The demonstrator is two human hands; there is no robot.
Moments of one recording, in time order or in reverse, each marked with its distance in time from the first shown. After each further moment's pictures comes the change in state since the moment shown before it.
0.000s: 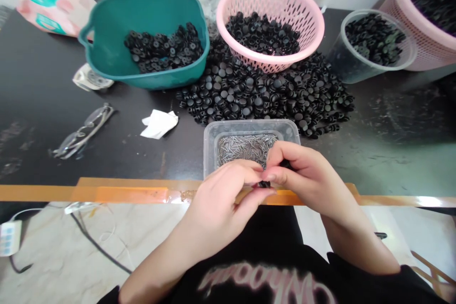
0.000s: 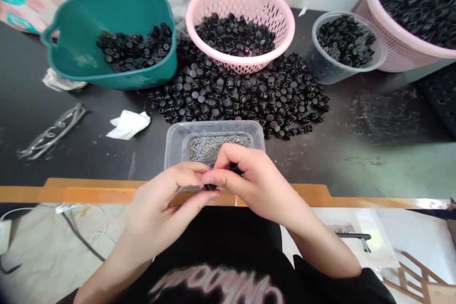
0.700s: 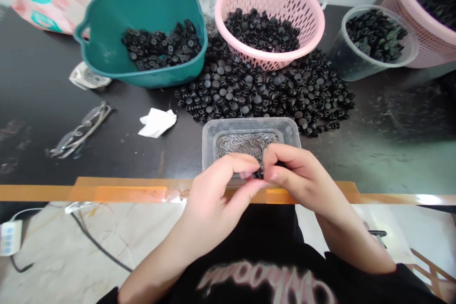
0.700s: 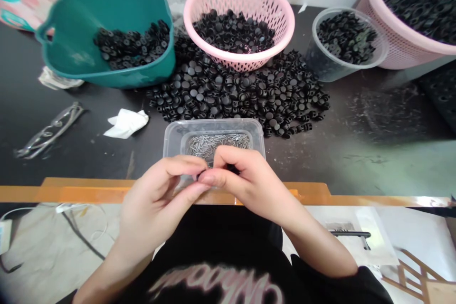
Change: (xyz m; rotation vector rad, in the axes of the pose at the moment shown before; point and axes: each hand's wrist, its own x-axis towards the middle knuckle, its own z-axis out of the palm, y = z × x) left_hand 0.001 -0.001 0.000 -0.084 0.044 -0.076; right_hand 0.002 0.013 0.005 0.096 -0.026 -0.009
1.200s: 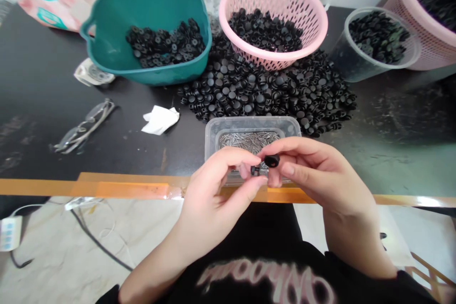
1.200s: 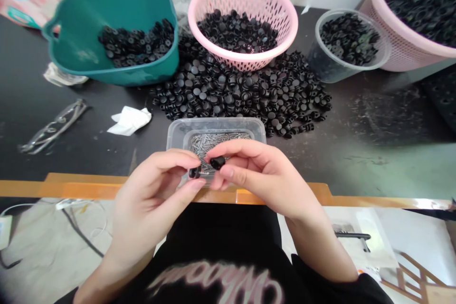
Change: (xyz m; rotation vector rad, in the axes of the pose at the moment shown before) left_hand 0.000 0.005 -0.002 -0.072 0.080 0.032; right_hand -0.009 -0.007 -0.009 0.480 -0.033 0.124
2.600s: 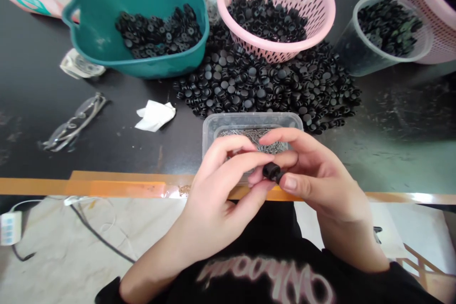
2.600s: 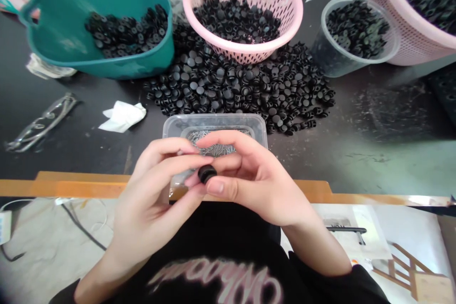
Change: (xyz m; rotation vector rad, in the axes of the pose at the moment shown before) left_hand 0.007 0.004 0.000 0.296 -0.051 0.165; right_hand 0.000 0.001 0.010 0.153 -0.072 0.042
